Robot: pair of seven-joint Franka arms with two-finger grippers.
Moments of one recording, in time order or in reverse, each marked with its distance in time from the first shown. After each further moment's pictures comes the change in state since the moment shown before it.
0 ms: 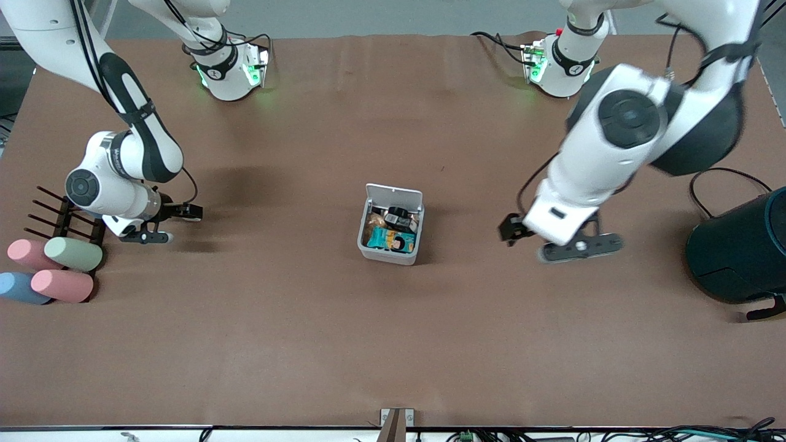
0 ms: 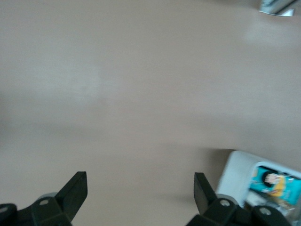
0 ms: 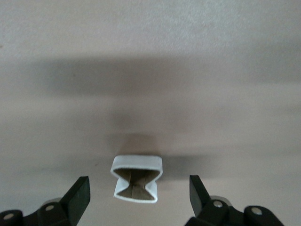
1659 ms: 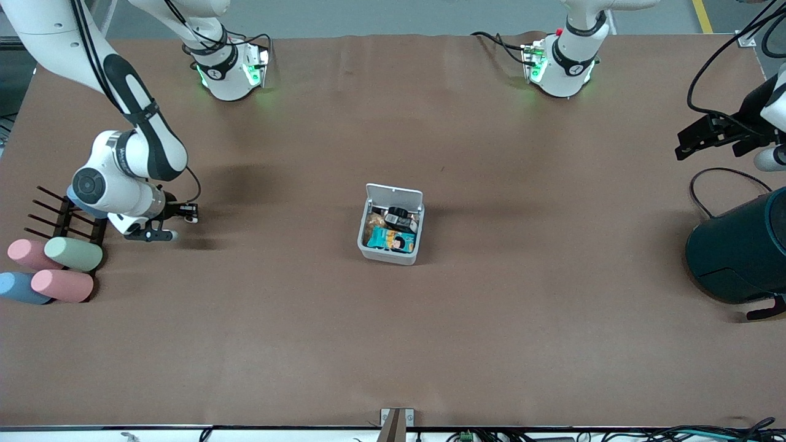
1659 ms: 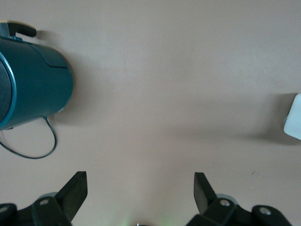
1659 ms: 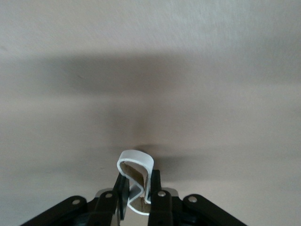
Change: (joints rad) left arm -0.209 -0.351 0.659 -0.066 -0.254 -0.281 0.542; right arm 0.001 0.025 0.023 0.053 0.019 -0.045 0.029
